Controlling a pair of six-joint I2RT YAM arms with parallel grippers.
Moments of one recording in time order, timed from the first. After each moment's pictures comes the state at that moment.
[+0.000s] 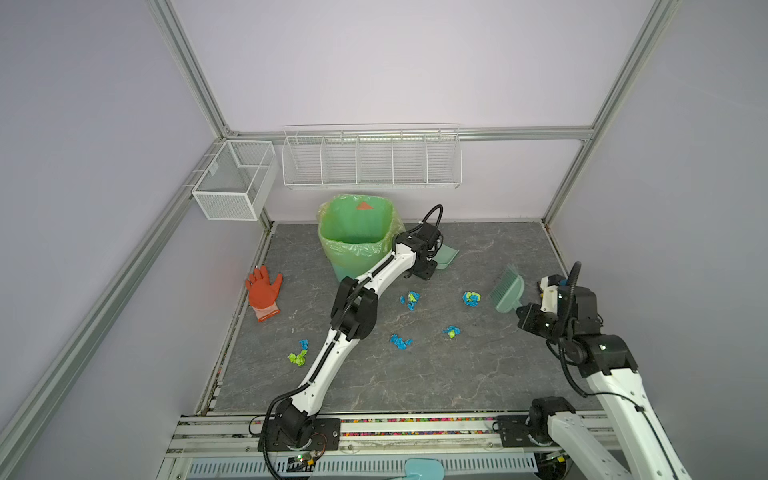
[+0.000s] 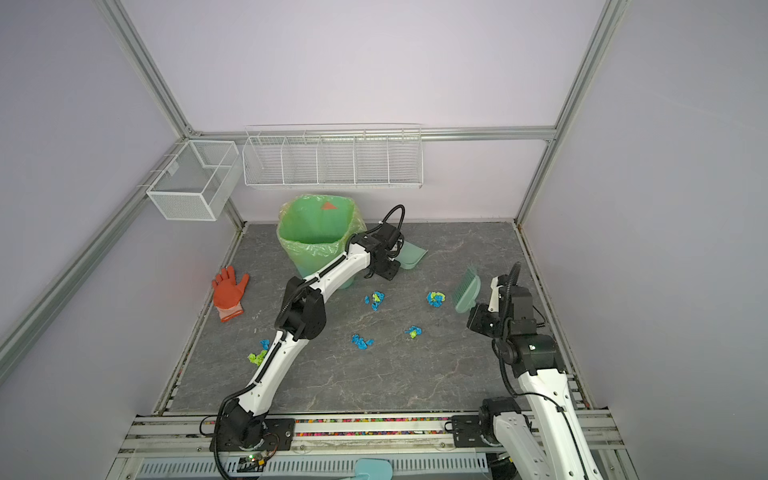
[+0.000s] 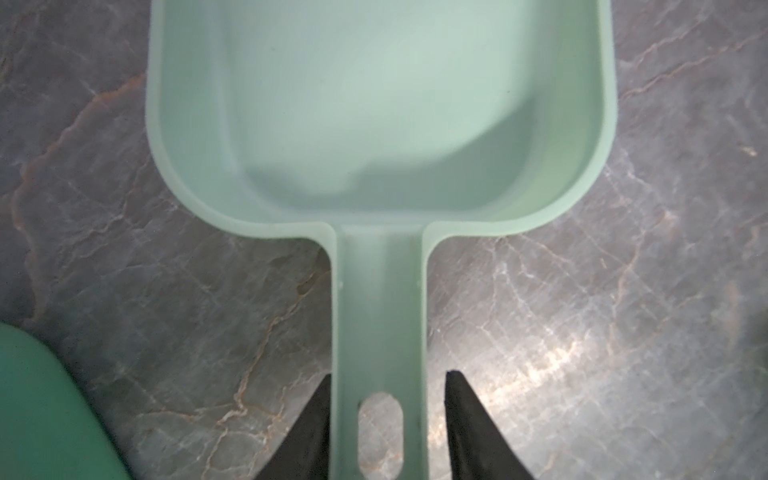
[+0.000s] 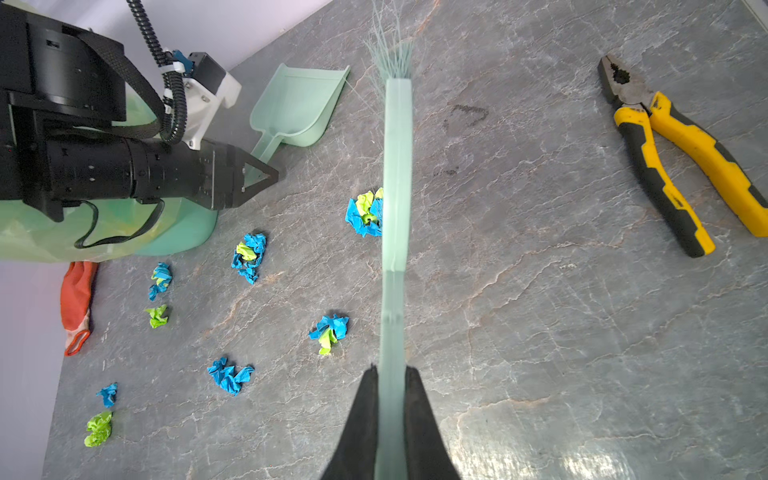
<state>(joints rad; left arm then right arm) -0.71 2.61 2.46 -1.00 -0.02 -0.06 0.08 0.74 0.80 -0.82 -0.14 0.45</state>
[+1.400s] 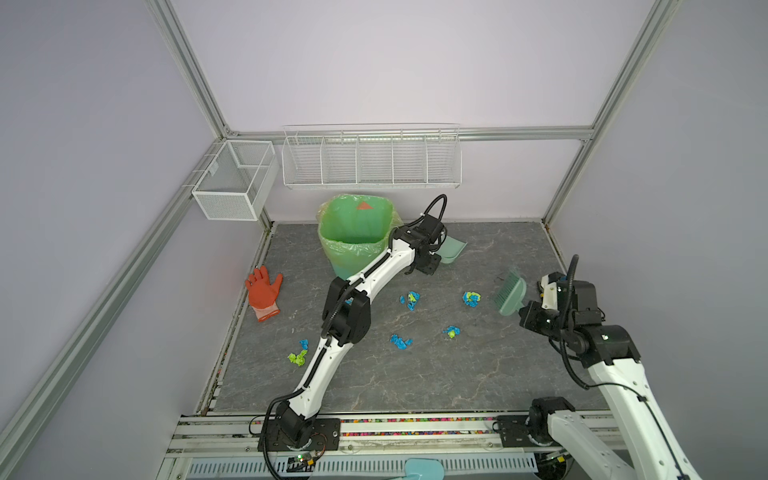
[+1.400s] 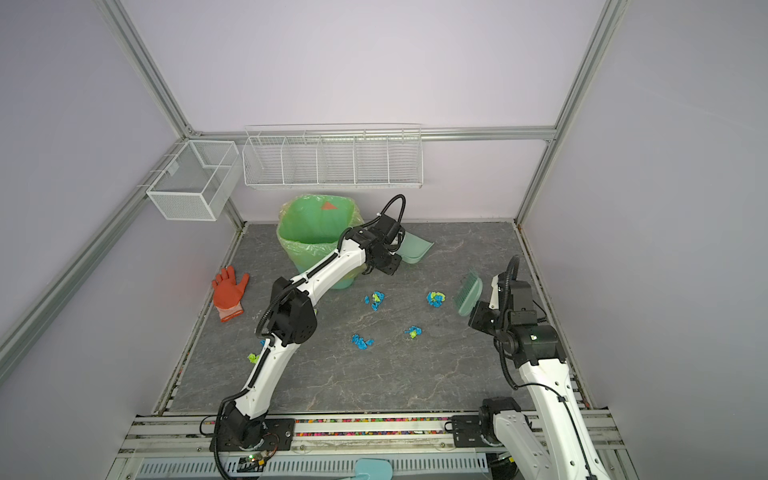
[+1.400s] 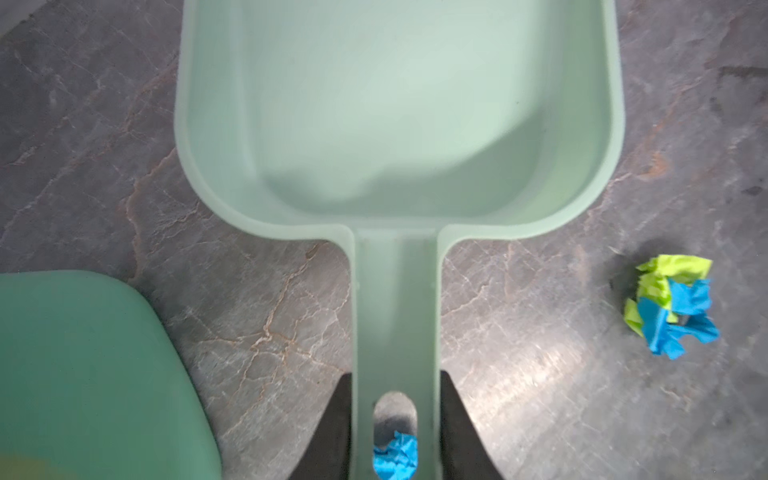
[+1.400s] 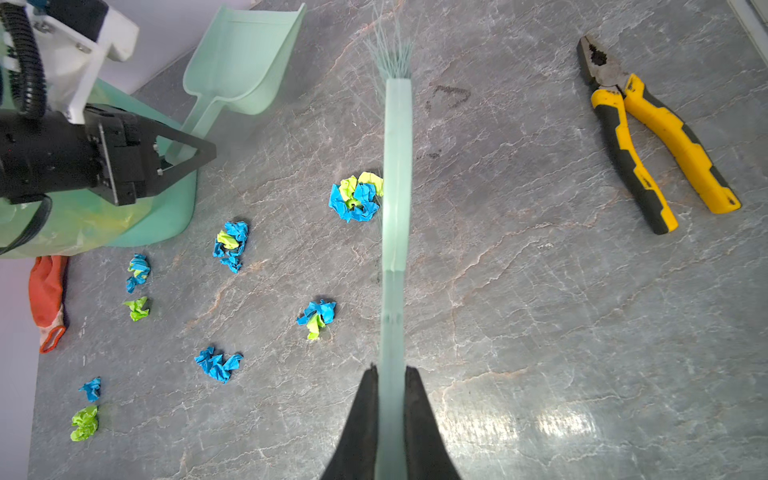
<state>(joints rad) -0.75 2.42 2.35 -1.00 -0.03 -0.07 0.08 0.82 0.90 -0.94 -0.10 0.43</state>
